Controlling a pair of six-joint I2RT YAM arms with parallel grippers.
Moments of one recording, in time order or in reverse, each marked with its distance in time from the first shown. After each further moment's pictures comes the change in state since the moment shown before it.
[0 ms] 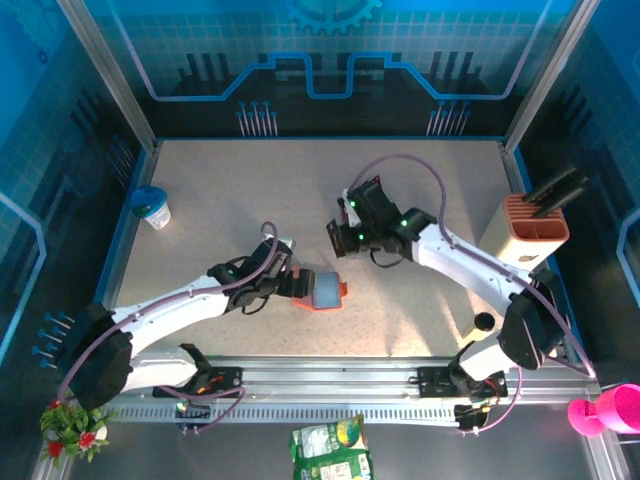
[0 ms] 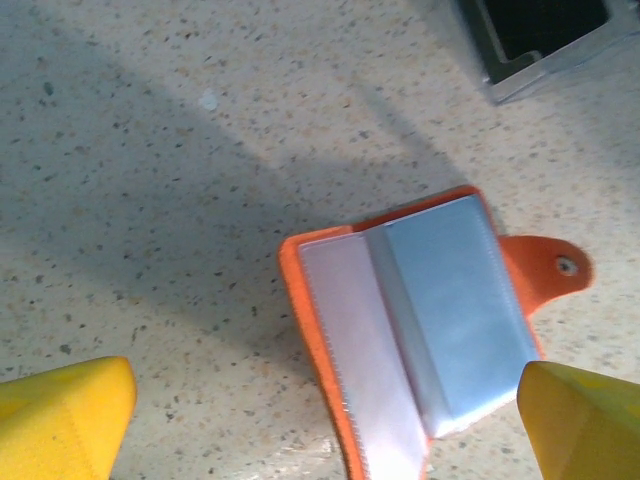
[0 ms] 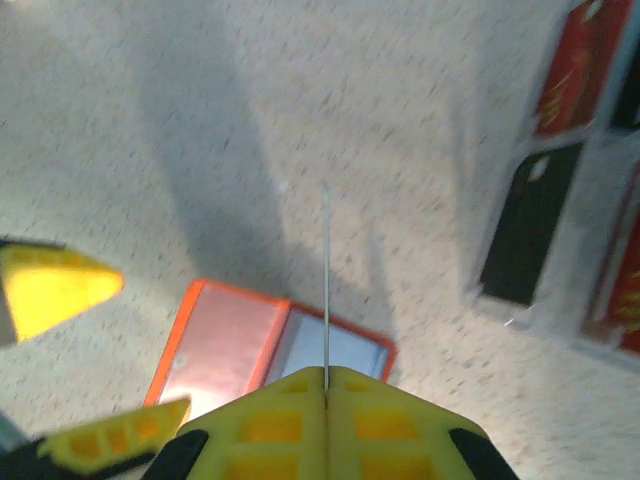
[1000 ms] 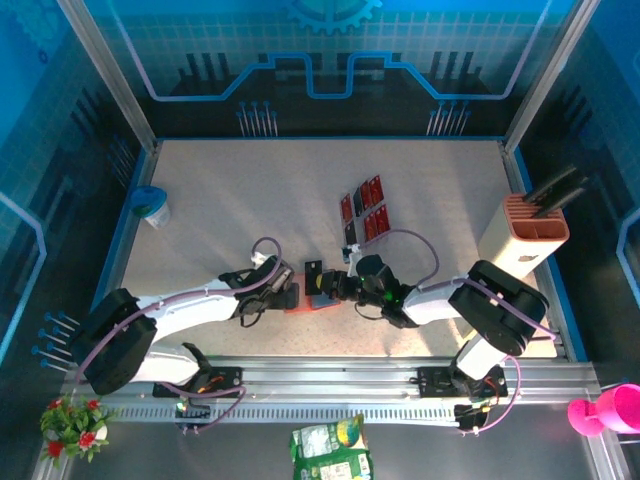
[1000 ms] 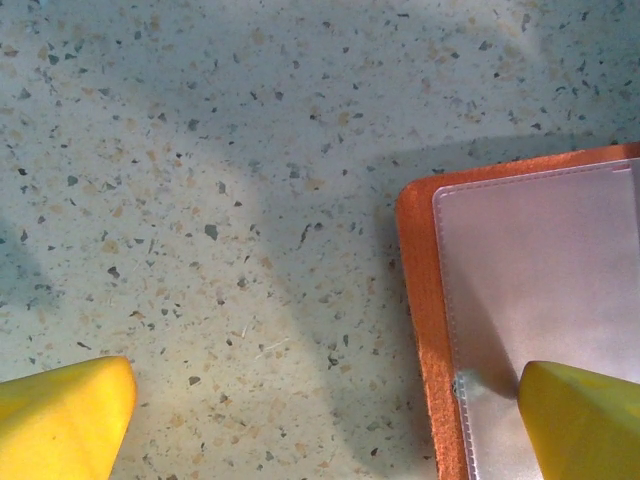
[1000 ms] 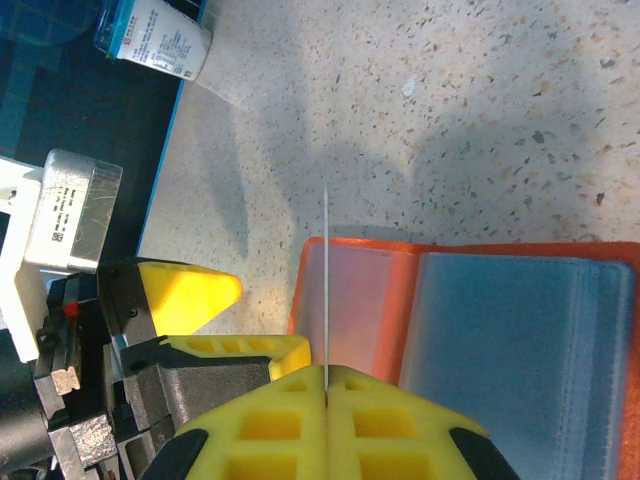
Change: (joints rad) left arm -0.008 0.094 -0.107 -0.021 -0.150 -0.151; right arm 0.137 0.145 -0.702 1.289 -0.091 0.521
